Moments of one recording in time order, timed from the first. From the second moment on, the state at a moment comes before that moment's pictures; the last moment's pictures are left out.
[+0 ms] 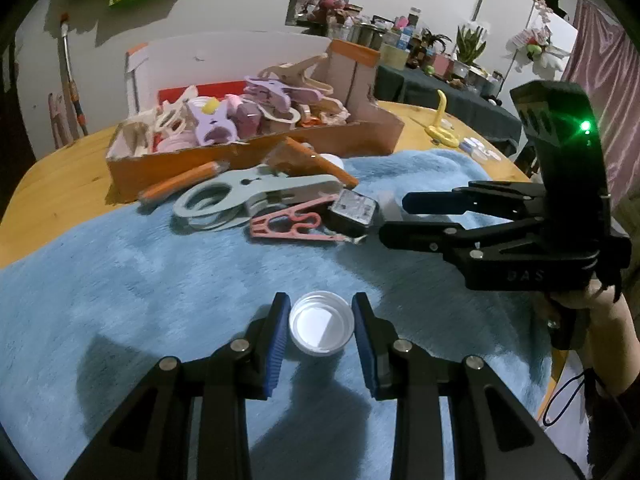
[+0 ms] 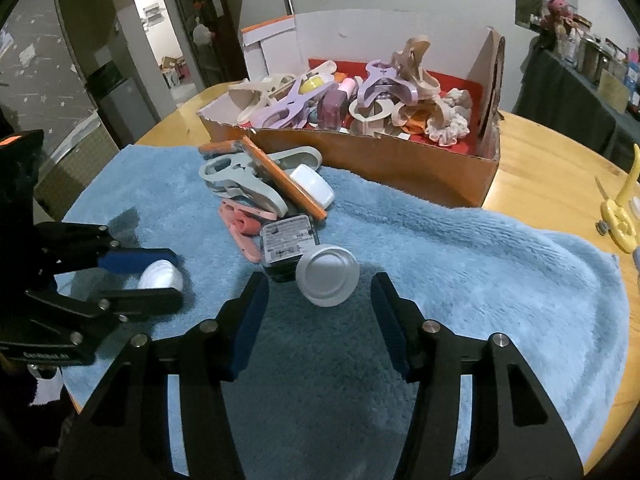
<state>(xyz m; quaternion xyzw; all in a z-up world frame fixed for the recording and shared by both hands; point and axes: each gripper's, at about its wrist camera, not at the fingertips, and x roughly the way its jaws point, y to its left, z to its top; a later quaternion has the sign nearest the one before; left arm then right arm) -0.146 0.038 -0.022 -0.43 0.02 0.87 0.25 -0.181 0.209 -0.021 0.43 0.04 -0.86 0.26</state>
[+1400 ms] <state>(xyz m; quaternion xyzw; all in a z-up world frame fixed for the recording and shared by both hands) -0.147 0.011 0.011 -0.43 -0.01 0.88 0.22 -0.151 0.191 0.020 0.40 0.06 -0.88 0.26</state>
